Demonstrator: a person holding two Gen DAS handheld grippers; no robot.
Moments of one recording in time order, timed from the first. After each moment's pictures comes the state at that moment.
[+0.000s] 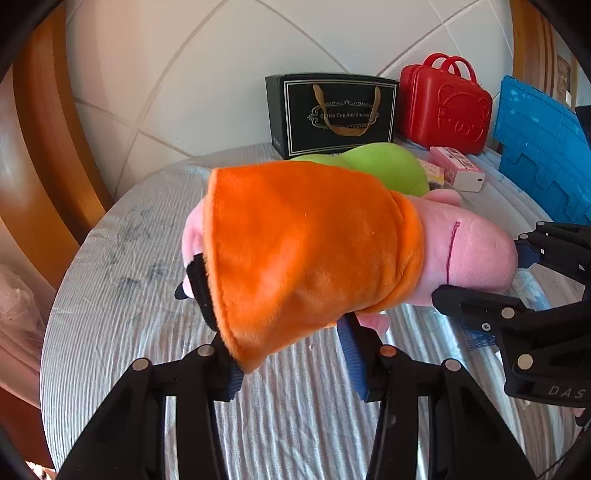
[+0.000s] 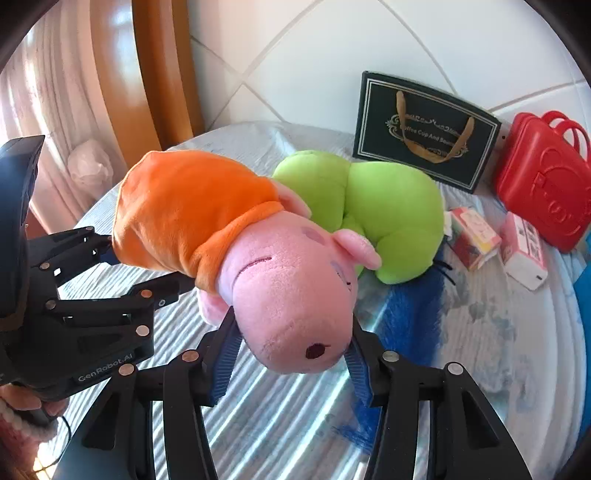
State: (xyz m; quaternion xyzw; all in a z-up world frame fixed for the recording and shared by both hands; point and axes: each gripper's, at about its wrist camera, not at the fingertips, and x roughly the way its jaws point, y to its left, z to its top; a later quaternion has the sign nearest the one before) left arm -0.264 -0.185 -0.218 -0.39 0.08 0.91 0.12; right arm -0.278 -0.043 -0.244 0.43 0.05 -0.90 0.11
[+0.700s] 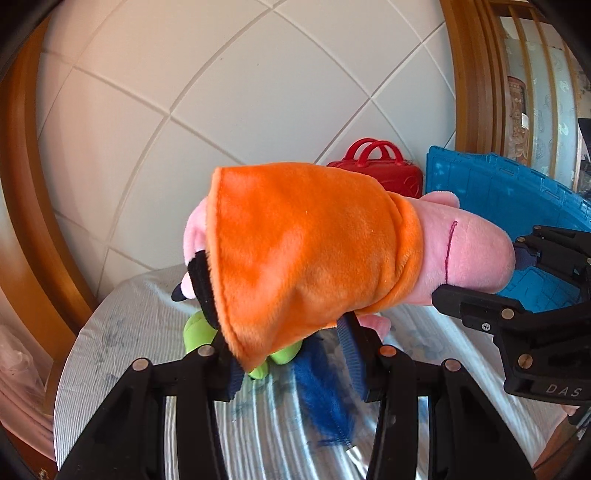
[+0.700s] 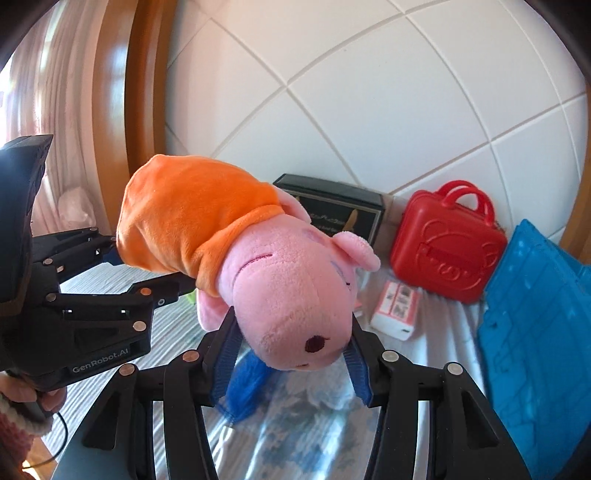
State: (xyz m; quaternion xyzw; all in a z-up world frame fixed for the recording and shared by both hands) left arm -0.214 -0.033 -0.068 -0.26 0.09 0.94 0.18; right arm -0.190 0.094 -0.092 0.30 0.08 -0.95 0.06
